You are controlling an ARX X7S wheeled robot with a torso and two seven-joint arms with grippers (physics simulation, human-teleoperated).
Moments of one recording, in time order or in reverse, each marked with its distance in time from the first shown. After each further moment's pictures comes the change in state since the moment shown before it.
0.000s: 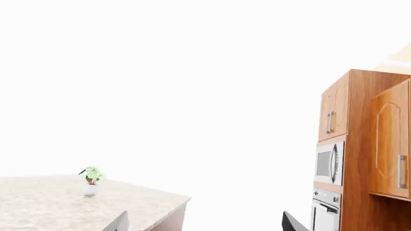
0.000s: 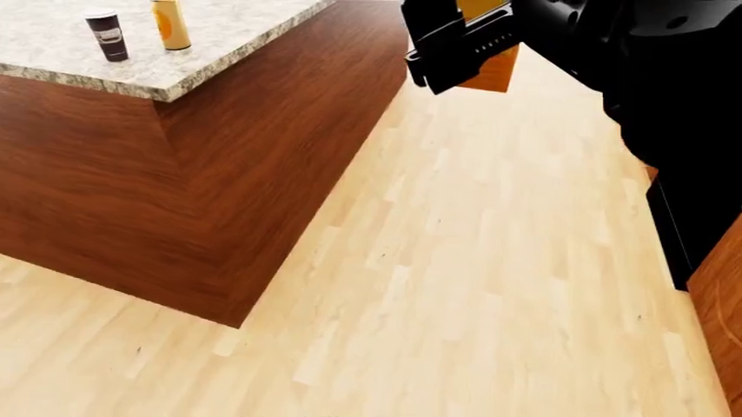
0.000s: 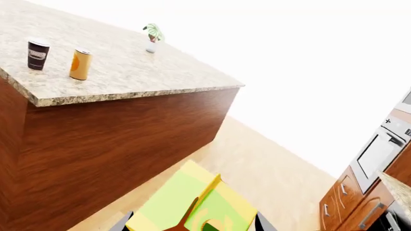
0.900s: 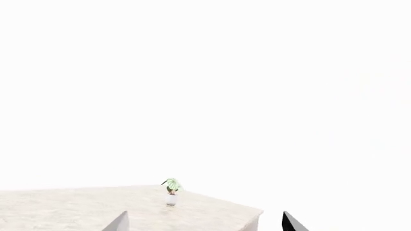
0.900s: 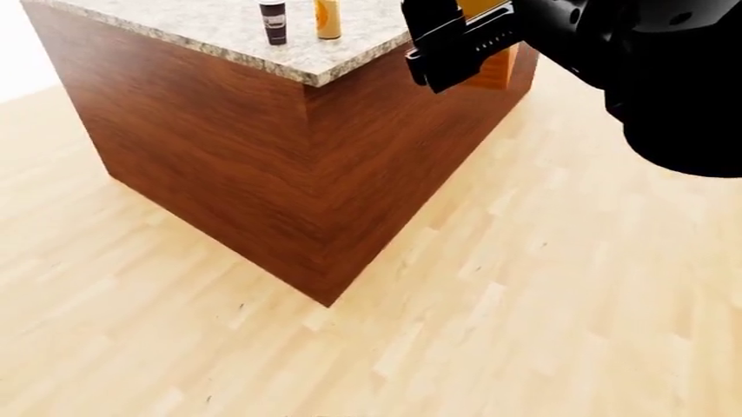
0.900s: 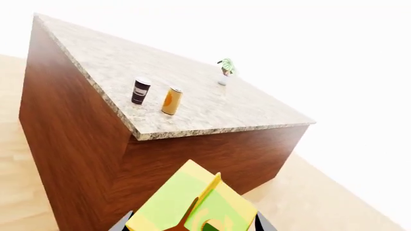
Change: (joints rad) left arm 0.001 0.008 0.000 -0.002 0.000 -0.006 0.001; right arm 0.004 0.001 -0.001 0.001 -0.002 0.000 -0.010
